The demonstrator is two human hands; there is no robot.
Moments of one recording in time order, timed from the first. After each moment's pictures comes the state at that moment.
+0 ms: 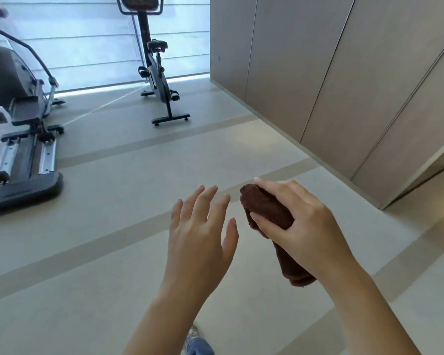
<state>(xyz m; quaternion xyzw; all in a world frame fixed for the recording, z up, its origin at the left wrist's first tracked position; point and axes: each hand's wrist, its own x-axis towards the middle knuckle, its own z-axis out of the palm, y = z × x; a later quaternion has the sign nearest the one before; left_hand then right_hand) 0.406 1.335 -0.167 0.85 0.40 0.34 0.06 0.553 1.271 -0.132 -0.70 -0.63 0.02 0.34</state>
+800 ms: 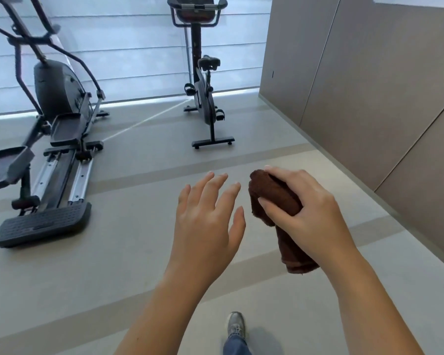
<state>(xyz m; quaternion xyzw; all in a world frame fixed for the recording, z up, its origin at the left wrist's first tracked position) 0.458 1.848 -0.154 0.83 0.43 0.36 -0.02 0.617 1.811 -0.135 -0.64 -0.65 0.09 0.41</state>
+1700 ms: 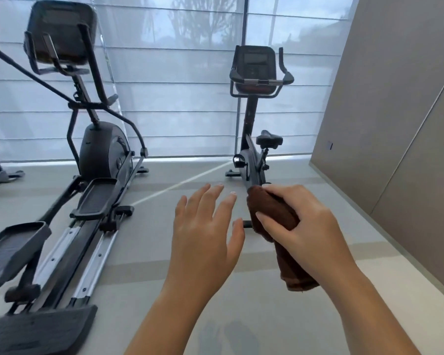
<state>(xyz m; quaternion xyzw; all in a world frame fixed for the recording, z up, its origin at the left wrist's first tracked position) 0.377 2.452 -0.086 0.76 0.48 0.41 -0.11 0.536 2.435 -0.061 -0.55 -0.71 0.05 0.43</state>
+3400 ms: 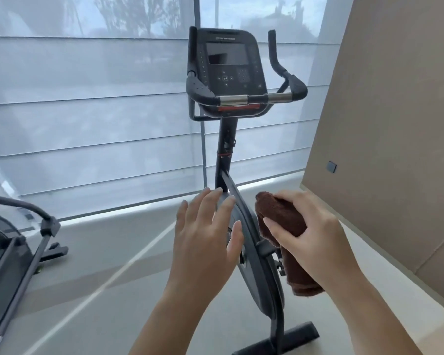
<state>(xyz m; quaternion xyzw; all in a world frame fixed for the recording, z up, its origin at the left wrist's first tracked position) 0.509 3.478 -0.107 0.81 0.41 0.41 -0.04 0.669 3.425 -0.089 -0.64 -0.63 -0.01 0.44</state>
